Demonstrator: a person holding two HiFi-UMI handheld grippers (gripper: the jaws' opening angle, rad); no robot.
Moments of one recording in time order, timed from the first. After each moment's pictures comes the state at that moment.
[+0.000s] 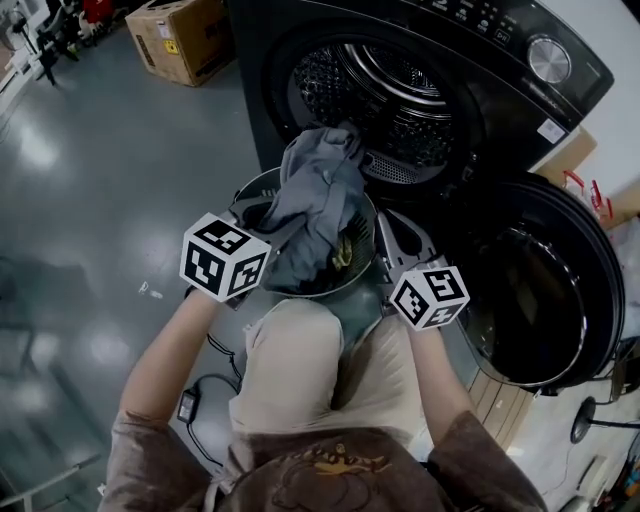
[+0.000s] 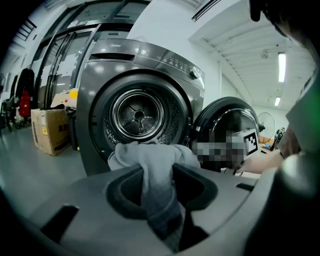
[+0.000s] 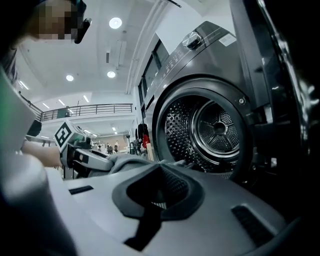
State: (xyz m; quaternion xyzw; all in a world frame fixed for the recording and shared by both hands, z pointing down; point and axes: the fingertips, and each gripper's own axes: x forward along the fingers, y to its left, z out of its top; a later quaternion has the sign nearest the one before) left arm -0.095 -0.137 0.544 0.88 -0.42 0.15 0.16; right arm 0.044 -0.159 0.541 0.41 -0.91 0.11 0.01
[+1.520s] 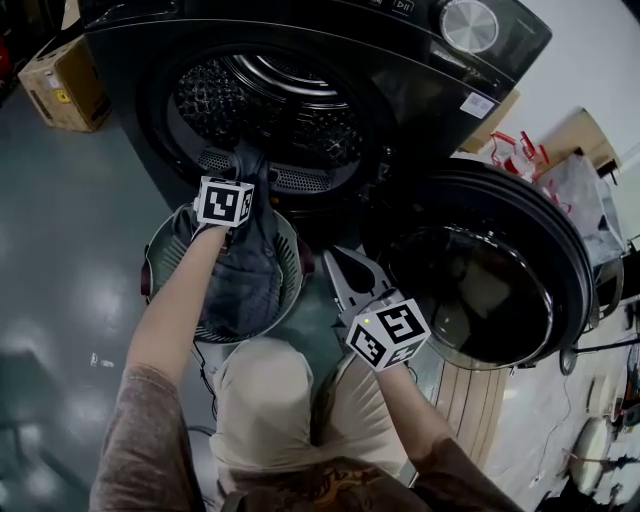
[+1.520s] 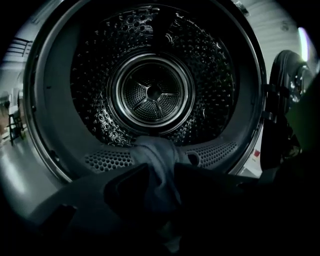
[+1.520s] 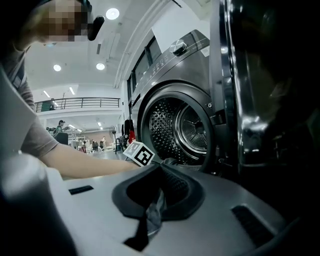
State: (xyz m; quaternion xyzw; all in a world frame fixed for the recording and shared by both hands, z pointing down) left arm -0.030 -0.373 0.679 0.83 -0.49 0.23 0.16; right arm 0.099 -0.151 0.558 0.48 -0.87 0.12 0.04
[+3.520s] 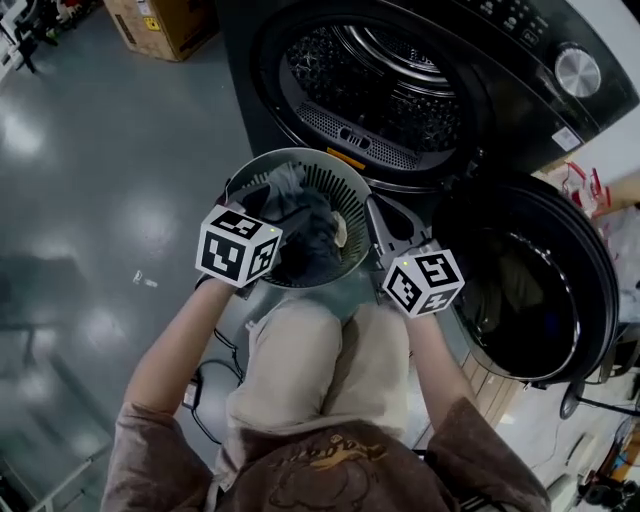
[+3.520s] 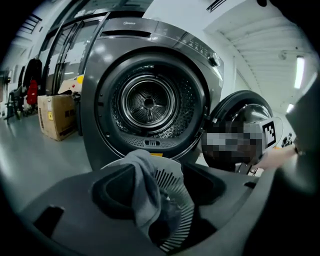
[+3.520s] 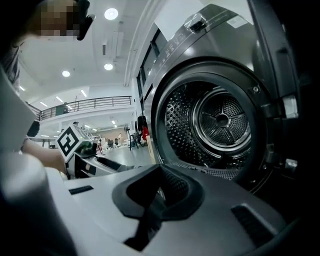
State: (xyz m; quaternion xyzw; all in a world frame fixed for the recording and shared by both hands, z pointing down) left arm -0.098 -0.168 0.589 0.85 -0.44 0.19 0.22; right arm 0.025 -0.179 0.549 0.40 -0.90 0.14 0.06
